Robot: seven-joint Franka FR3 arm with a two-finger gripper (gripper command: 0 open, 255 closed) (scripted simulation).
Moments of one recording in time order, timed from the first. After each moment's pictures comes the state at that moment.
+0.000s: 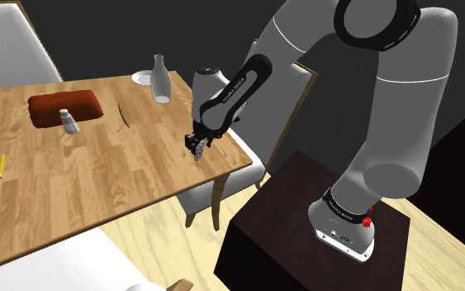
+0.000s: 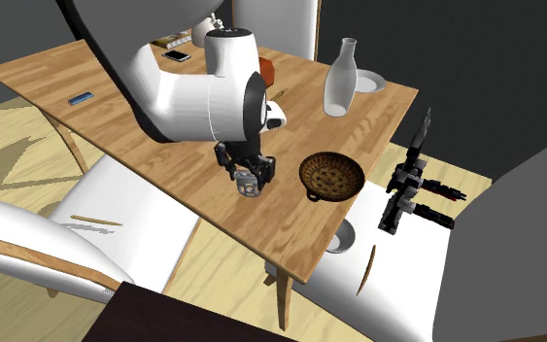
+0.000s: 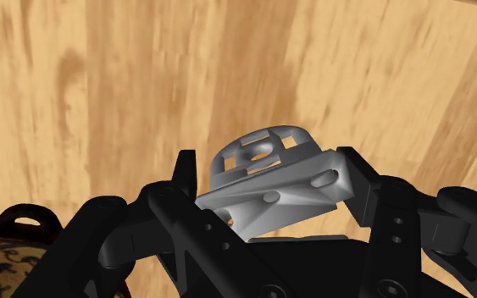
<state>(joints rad) 0.10 0.42 0.09 -2.24 -0.10 2.68 0.42</state>
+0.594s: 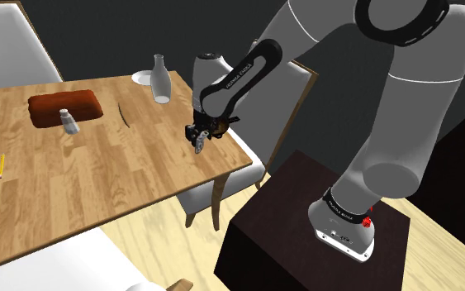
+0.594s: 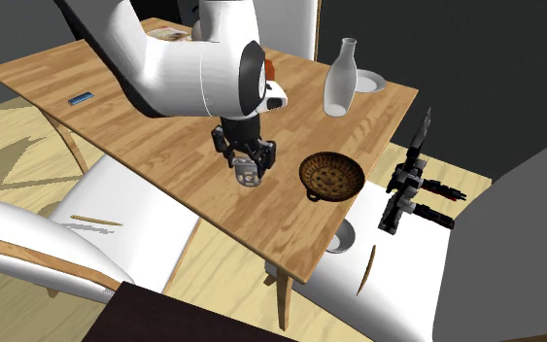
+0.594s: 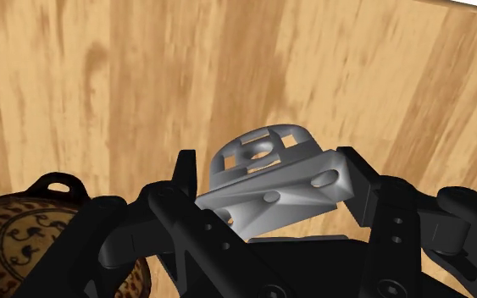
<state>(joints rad) 0.08 0.32 0.11 -2.25 -0.08 2.58 0.40</state>
